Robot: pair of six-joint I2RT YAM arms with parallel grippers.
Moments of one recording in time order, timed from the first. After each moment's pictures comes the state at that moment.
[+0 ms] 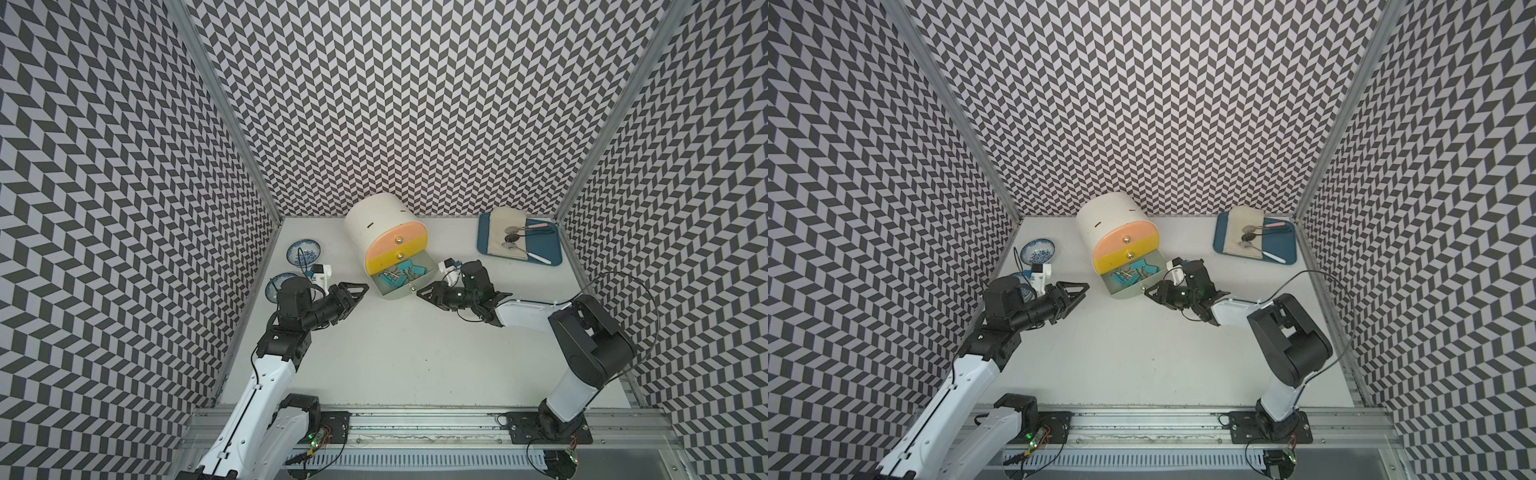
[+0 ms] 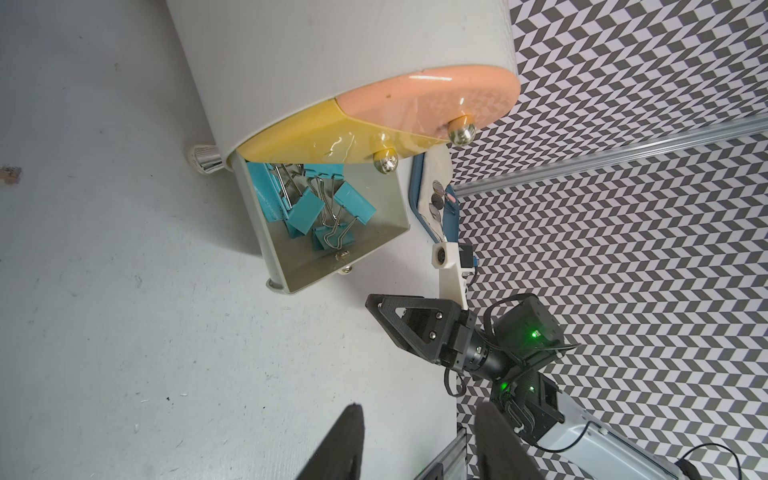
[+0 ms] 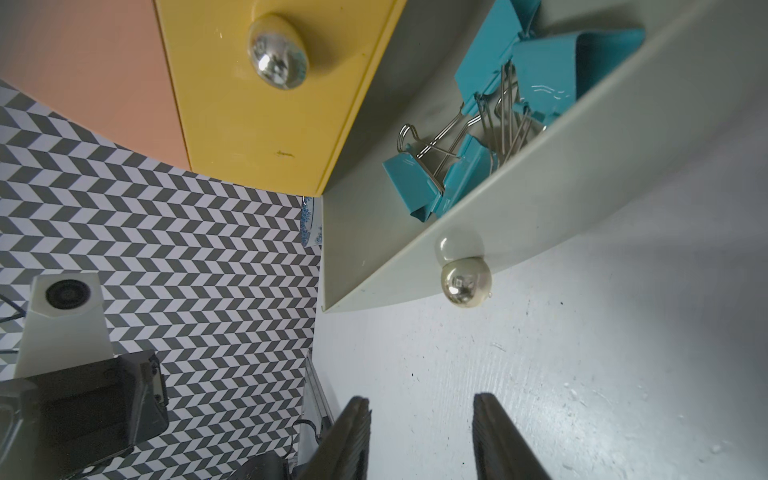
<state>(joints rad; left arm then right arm) -0.12 0.82 0.62 -0.22 0.67 -0.99 0.54 1.73 0.83 0.35 -0.60 0.89</state>
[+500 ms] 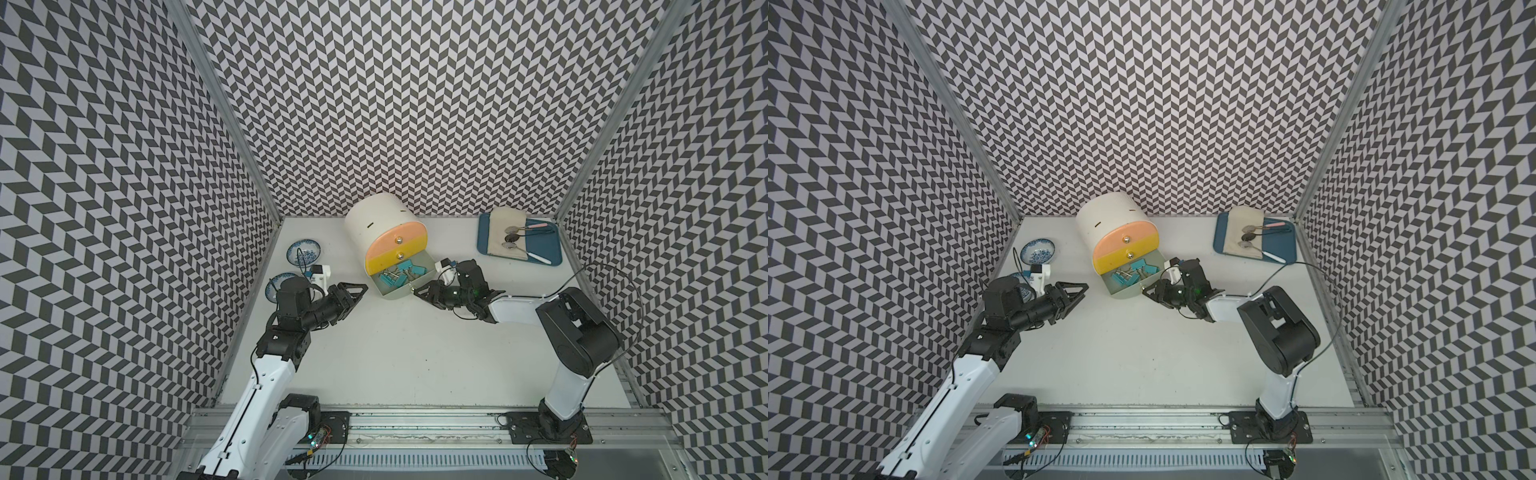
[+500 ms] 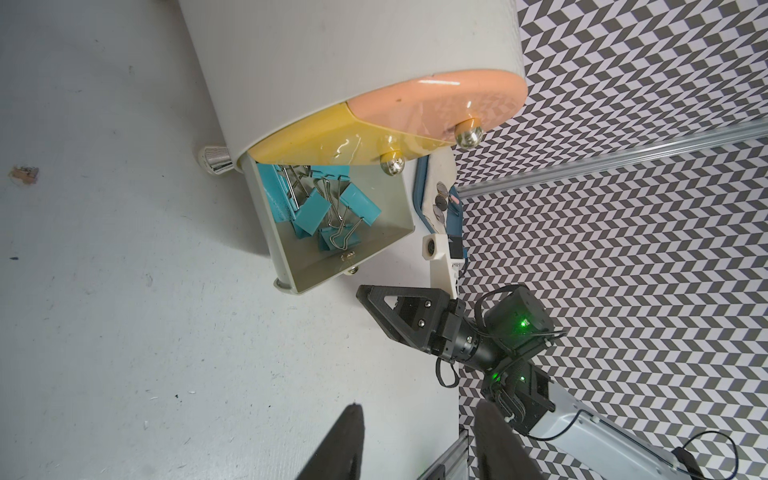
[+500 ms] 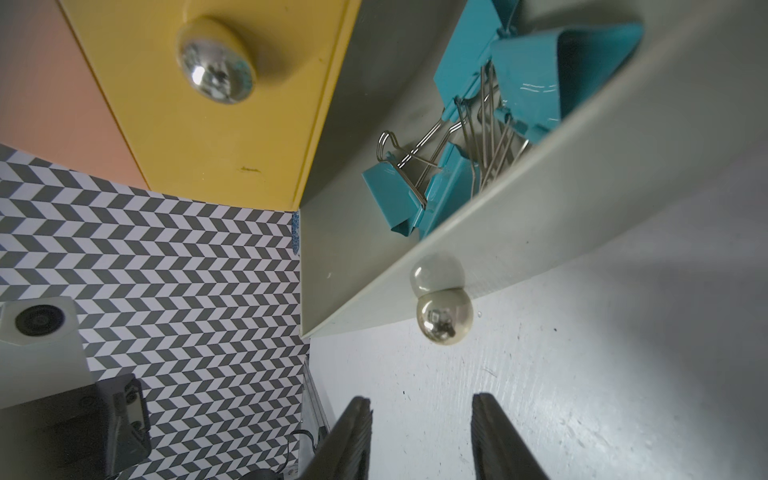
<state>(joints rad) -0.11 0.82 0.62 -0.23 0.67 -0.98 0.54 1.82 0.88 0.38 -0.60 0.90</state>
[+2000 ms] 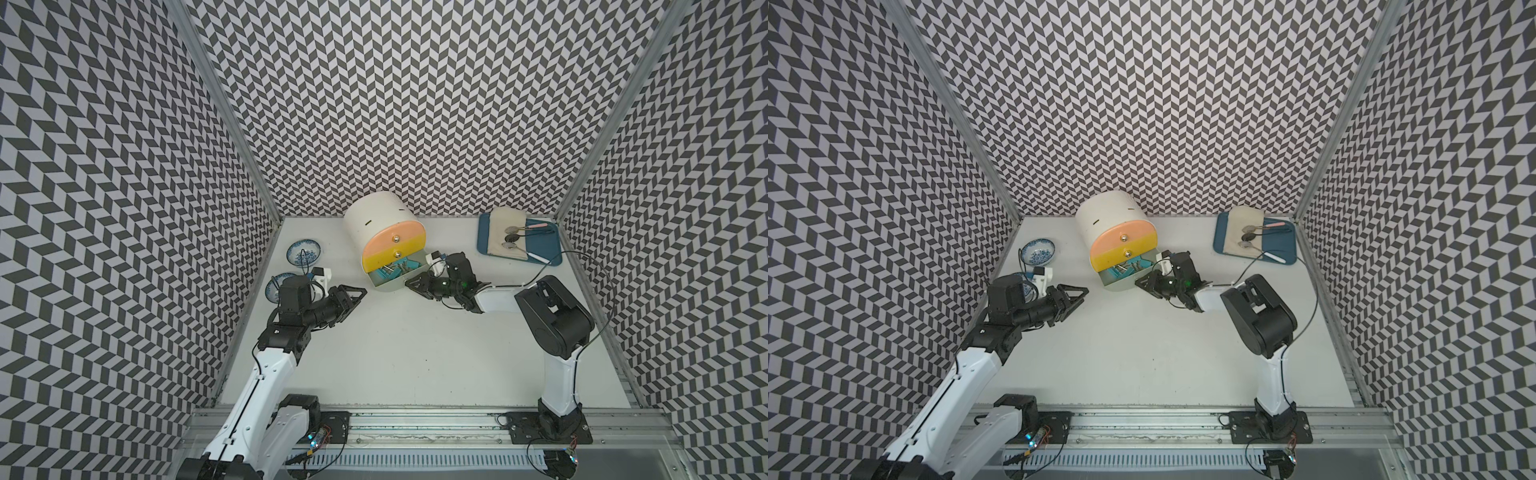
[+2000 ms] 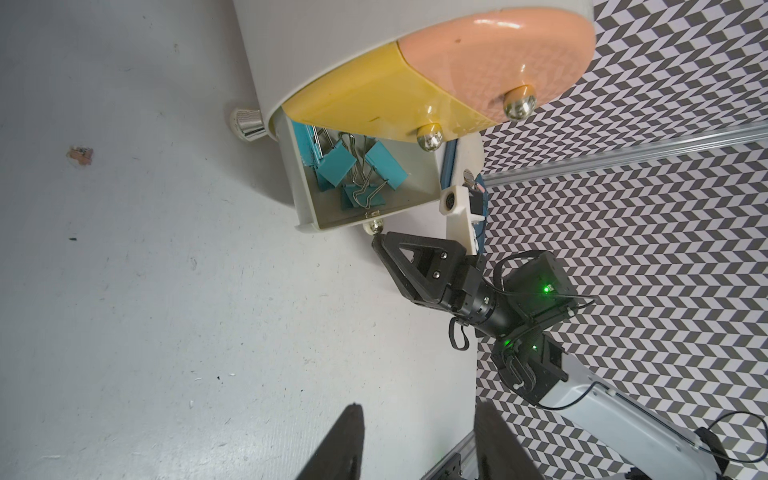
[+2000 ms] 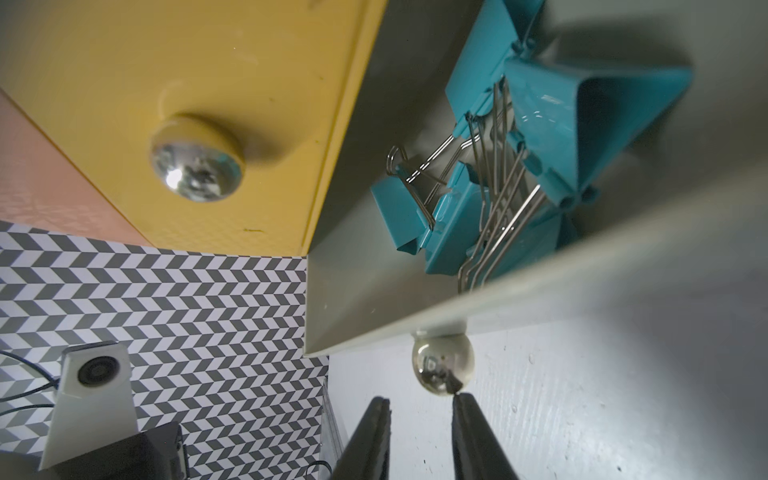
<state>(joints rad) -0.08 0.88 0.63 -0.29 0.69 -0.91 0.55 1.99 1.05 0.46 -0.62 0.99</state>
